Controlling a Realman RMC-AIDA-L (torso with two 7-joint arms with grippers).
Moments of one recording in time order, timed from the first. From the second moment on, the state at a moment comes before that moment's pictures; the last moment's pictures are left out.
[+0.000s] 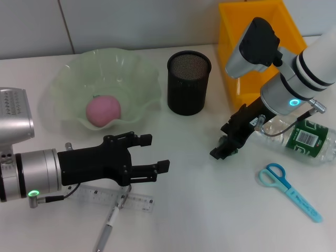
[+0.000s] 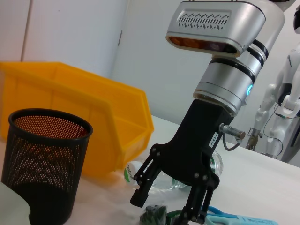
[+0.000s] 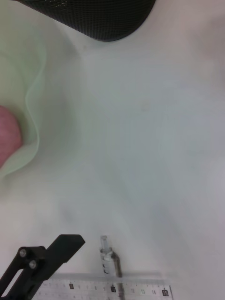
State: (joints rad) left arm -0.52 -2.02 1.43 0.45 1.34 1.32 -1.24; right arm 0.86 2.04 -1.16 -0.73 -2.53 -1.33 2.07
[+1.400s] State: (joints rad) left arm -0.52 -2.02 1.43 0.45 1.34 1.33 -1.24; right arm 0.83 2.06 -1.13 -0.78 -2.56 -1.35 2.08
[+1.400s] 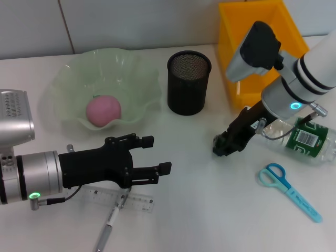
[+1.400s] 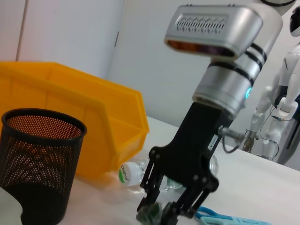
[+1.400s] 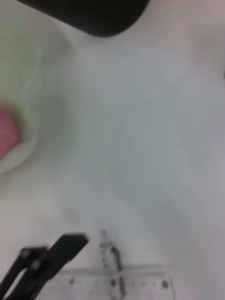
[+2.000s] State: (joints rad) left arm -0.52 -2.02 1.43 0.46 1.34 1.34 -1.24; right arm 0.72 2.04 -0.77 -1.23 -2.47 -1.61 2.09
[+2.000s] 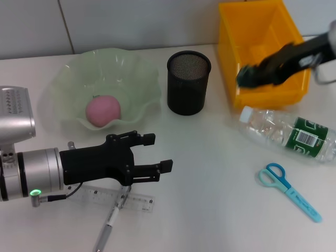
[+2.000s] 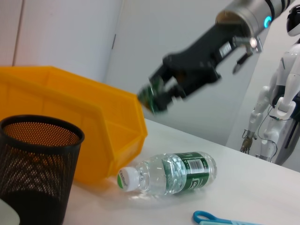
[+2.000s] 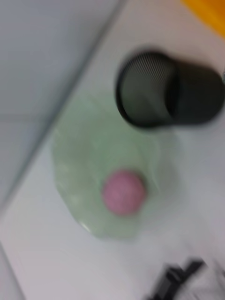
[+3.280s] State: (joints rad) left arm -0.53 -2.03 1.43 0.50 1.34 1.34 -1.27; right arm 0.74 1.99 -0.66 -1.03 -2.48 -1.25 2.07
